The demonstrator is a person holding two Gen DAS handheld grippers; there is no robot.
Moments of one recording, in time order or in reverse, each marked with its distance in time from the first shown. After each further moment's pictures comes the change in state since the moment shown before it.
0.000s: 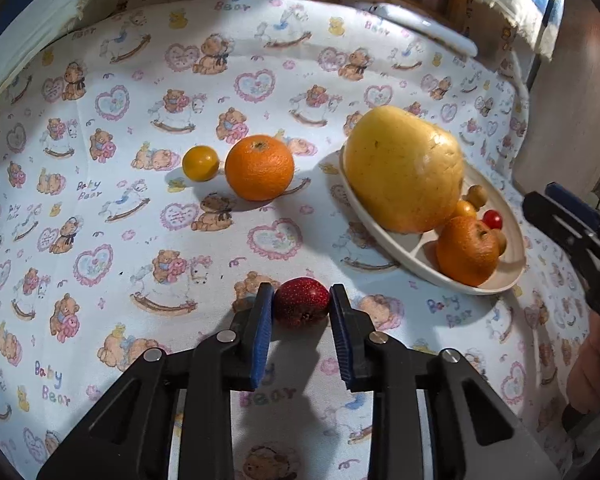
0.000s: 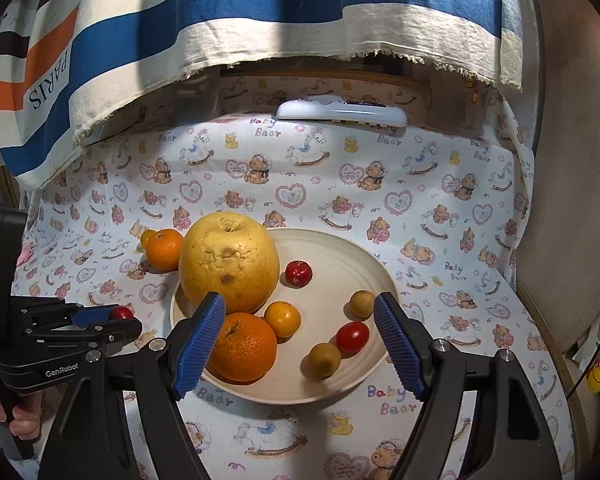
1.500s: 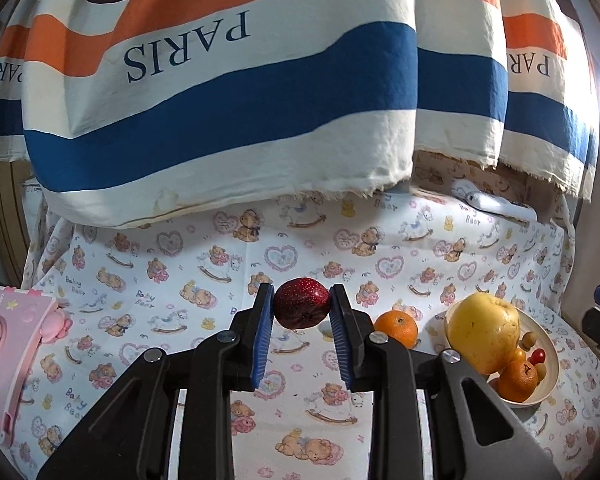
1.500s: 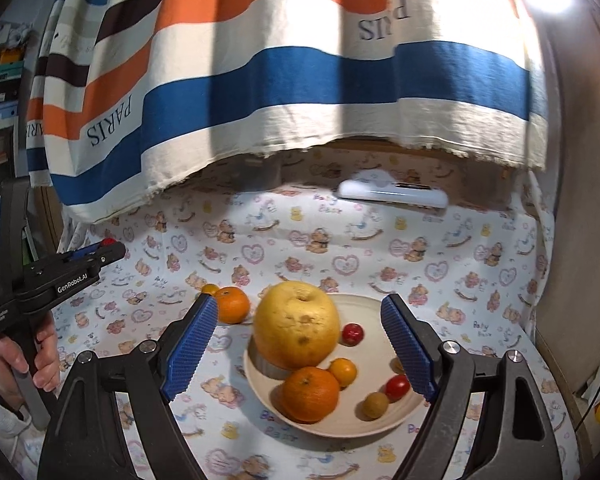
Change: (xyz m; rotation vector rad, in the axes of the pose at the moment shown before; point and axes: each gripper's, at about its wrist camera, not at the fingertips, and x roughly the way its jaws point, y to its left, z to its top) left arm -0.096 0.071 0.011 -0.141 -0.503 0.251; right arm -0.042 0.047 0.028 -0.057 -0.182 0.122
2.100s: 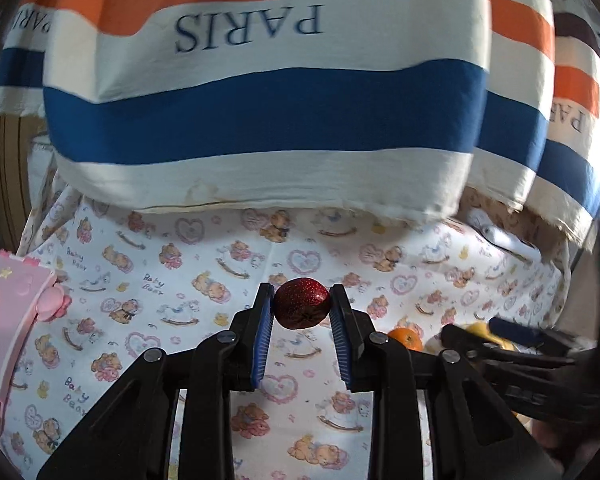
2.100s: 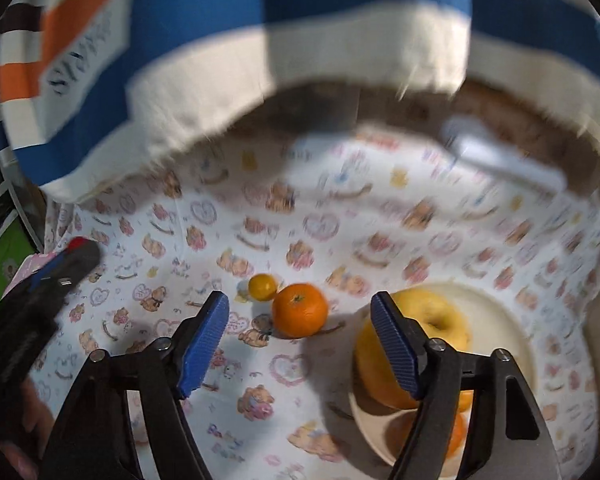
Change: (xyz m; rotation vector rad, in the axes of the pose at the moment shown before) left arm 0.006 0.041 0.013 -0.165 0.044 -0.015; right arm 0.132 0.081 0.033 0.031 0.337 -0.001
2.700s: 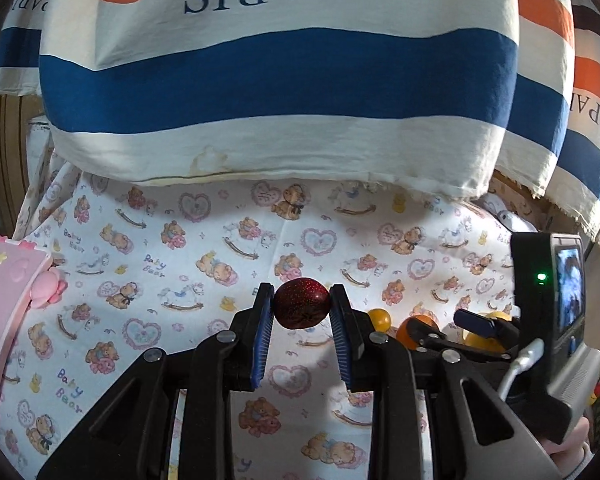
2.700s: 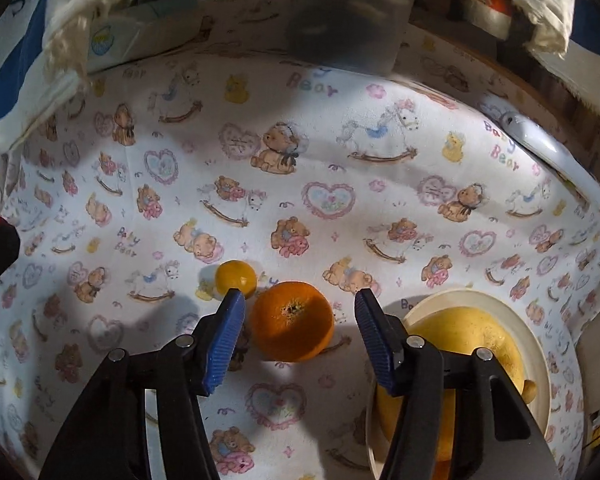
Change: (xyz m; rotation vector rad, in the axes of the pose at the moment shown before) left arm 0.018 0.006 -0.006 -0.006 0.068 0.007; right arm 0.066 0.024 -0.002 -0.124 0.072 -0.141
